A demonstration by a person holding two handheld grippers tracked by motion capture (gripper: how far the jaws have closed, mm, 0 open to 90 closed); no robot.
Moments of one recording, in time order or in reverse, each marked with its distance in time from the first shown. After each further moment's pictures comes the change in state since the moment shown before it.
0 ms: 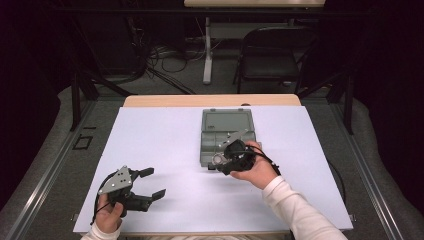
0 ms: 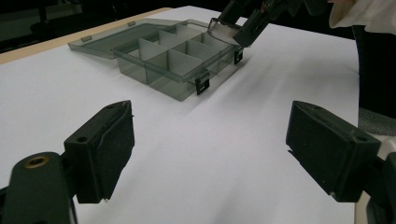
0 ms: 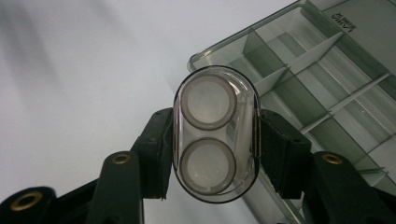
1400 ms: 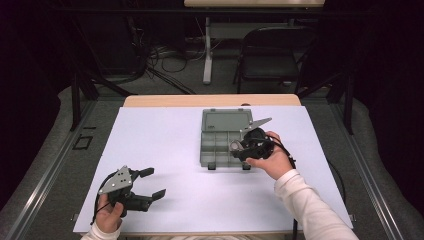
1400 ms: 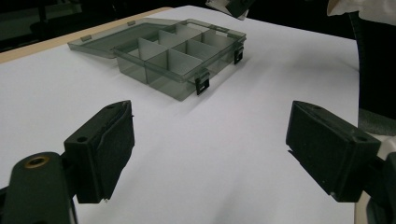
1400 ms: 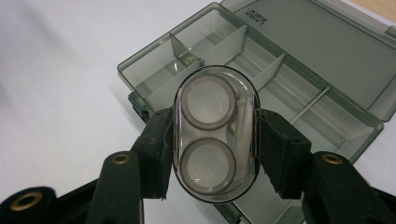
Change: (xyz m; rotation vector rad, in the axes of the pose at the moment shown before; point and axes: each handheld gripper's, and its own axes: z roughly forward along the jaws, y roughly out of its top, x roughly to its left) left arm 0.000 0.000 0.000 0.004 0.000 0.000; right arm -0.047 -0.013 -0.028 -0.049 -0.077 0.139
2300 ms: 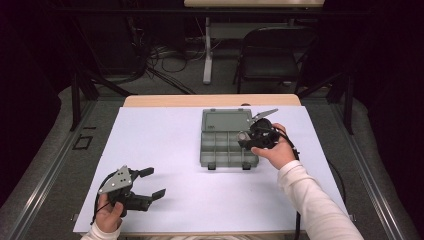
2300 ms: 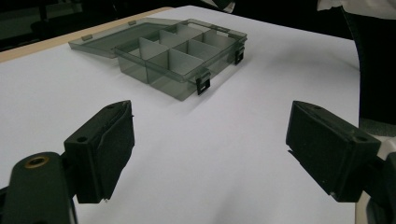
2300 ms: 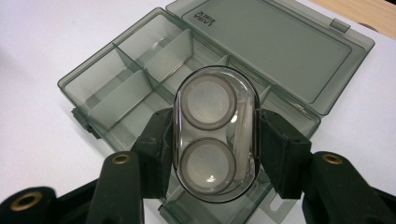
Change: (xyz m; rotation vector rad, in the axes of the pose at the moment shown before) left arm 0.001 0.000 0.000 -0.004 -0.001 -0.005; right arm -0.034 0.006 0.003 0.006 -0.077 0.075
